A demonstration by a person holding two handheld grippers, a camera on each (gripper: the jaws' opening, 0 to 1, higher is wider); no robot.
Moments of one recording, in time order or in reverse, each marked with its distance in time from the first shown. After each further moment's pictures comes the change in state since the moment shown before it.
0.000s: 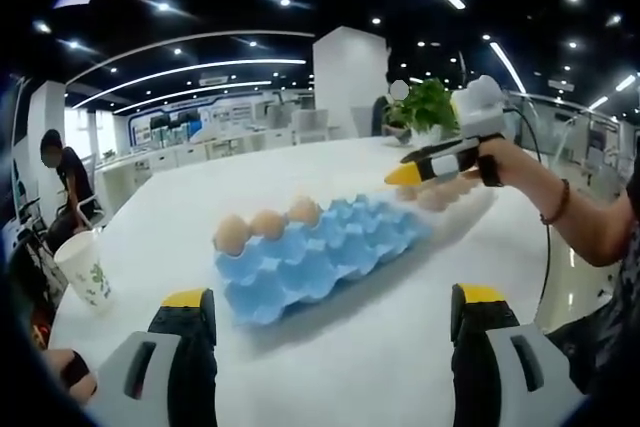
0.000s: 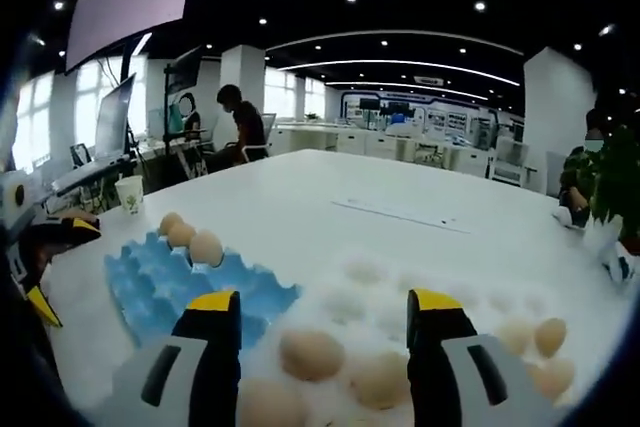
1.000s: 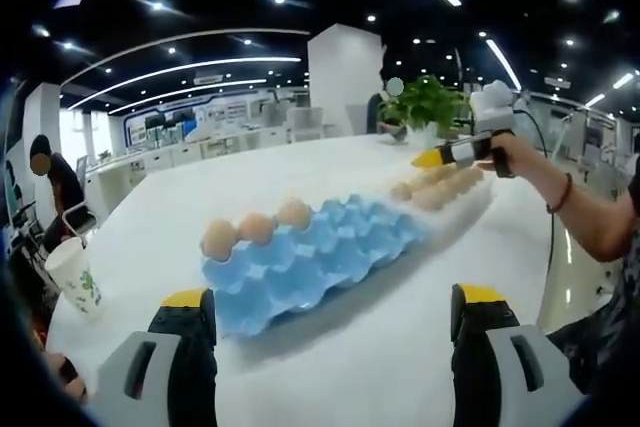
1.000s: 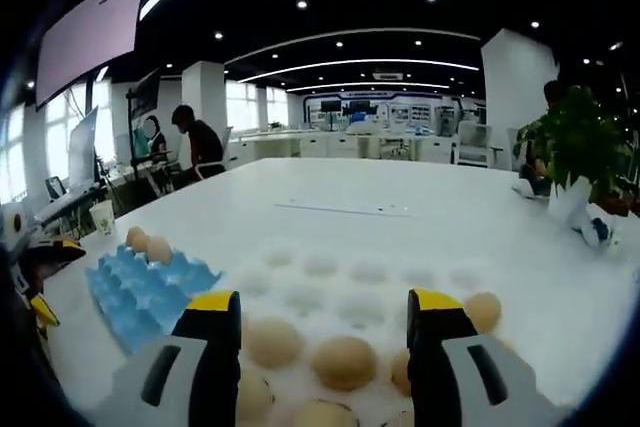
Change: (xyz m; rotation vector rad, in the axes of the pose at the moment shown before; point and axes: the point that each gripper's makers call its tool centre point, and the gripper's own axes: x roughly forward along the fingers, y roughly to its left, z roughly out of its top) left arm 0.012 -0.008 0.006 0.012 0.011 -0.018; right arm -0.040 -0.079 -0.013 0.115 -0.013 -0.121
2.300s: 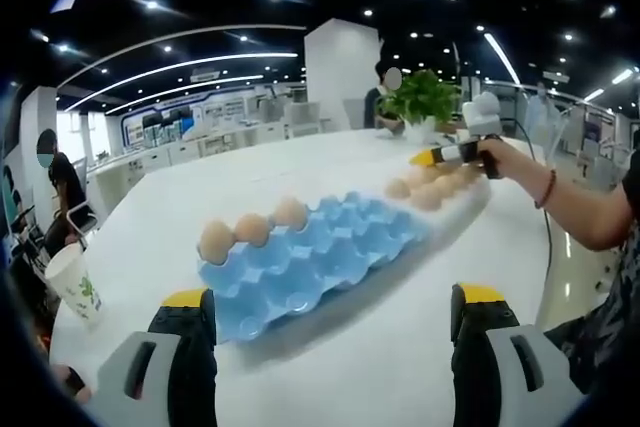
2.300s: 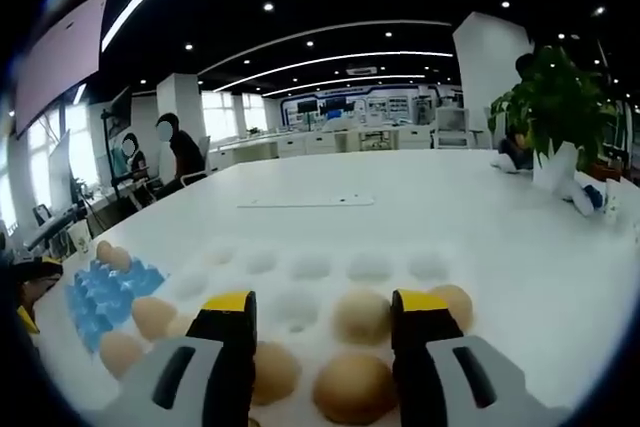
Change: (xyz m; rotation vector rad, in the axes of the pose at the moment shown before) left arm 0.005 -0.003 0.001 0.013 0.034 -0.007; right arm 0.022 -0.058 -0.015 0.105 -0.006 -0.066
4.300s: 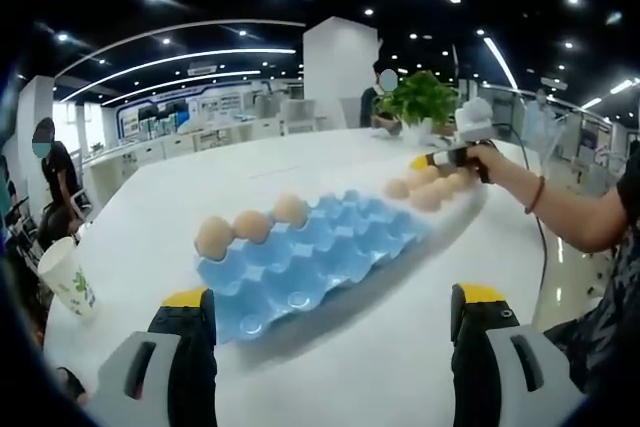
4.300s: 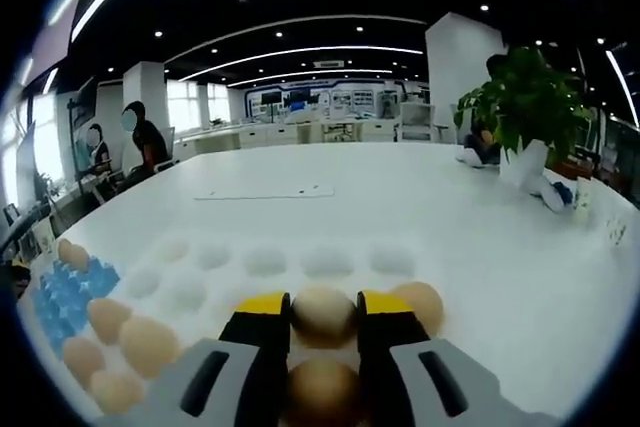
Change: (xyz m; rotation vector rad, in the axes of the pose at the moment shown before) left arm -0.003 0.004 -0.001 -0.029 0.003 -0.031; right arm 0.003 -0.024 -0.009 -0.013 0.034 -0.172
